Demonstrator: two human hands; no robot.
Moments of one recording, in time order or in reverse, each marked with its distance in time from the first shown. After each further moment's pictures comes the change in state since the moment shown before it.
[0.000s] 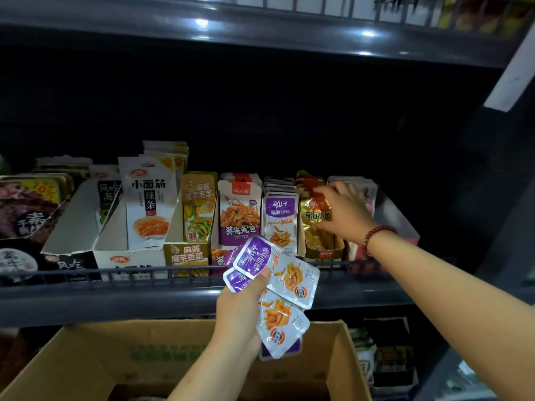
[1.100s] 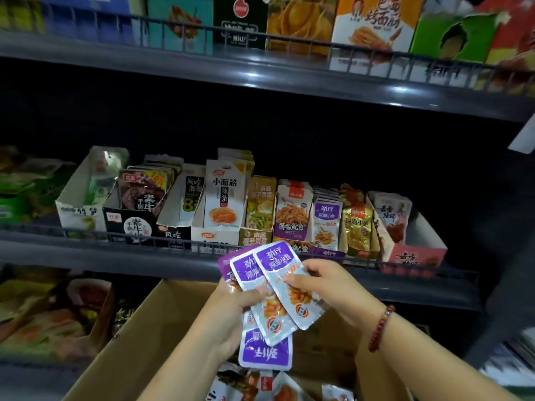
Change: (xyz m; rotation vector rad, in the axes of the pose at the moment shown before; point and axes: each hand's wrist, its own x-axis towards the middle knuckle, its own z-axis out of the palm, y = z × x) left_hand -0.087 0.054 -0.115 0.015 -0.220 0.001; right_hand -0.143 -0.166 -0.050 1.063 -0.576 0.268
